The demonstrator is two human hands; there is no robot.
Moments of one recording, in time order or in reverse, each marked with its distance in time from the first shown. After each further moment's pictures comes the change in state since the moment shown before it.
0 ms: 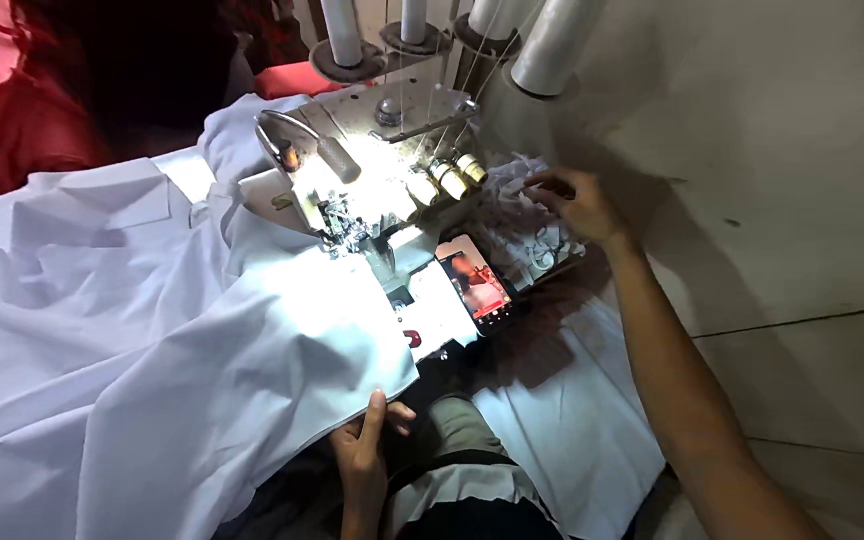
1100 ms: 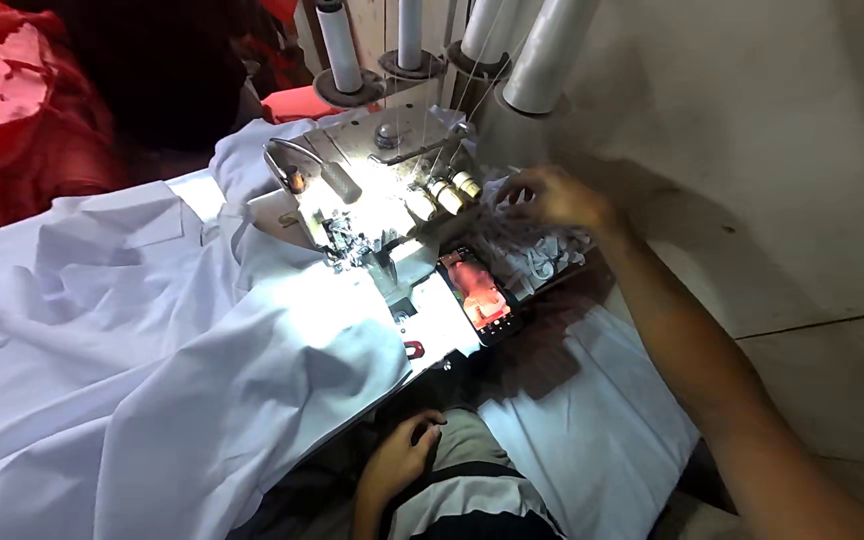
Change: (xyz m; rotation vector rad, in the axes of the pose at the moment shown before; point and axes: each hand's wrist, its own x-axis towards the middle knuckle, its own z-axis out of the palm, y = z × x) left_hand 0.008 -0.059 -0.039 0.736 -0.746 -0.527; right_hand 0.047 -0.034 -0.003 -0.297 -0.318 -0.077
